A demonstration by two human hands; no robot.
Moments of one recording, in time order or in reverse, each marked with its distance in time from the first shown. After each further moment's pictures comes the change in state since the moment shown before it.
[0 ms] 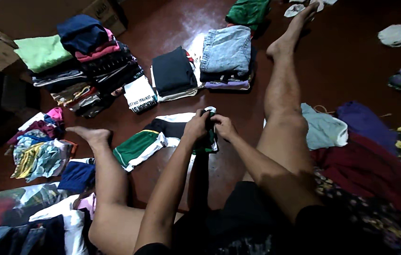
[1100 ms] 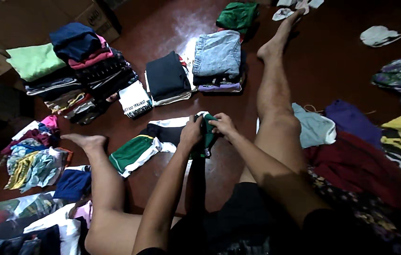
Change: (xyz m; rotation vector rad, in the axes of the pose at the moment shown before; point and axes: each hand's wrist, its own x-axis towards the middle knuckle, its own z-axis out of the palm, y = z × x) left_hand -0.012 0.002 0.018 -0.024 0.118 -0.026; right_hand -0.007 -0.039 -0.029 0.377 0.061 0.514
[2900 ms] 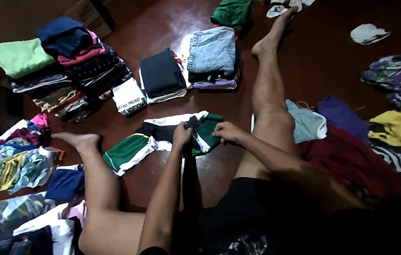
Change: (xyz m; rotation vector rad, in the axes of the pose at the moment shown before) left_hand -0.014 -0.024 0.015 -0.521 -0.027 -0.412; right_hand -0.021 0.015 -0.041 -0.473 -0.320 0.070
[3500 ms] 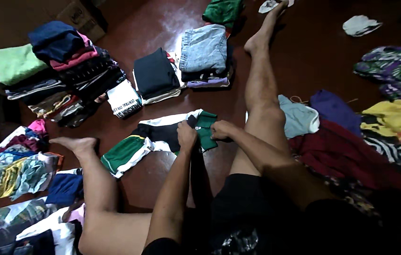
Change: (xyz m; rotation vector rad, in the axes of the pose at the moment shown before) left_hand 0.005 0.018 0.054 0.305 0.180 -0.045; right_hand 0.009 -0.014 -0.016 -0.722 -0.127 -0.077
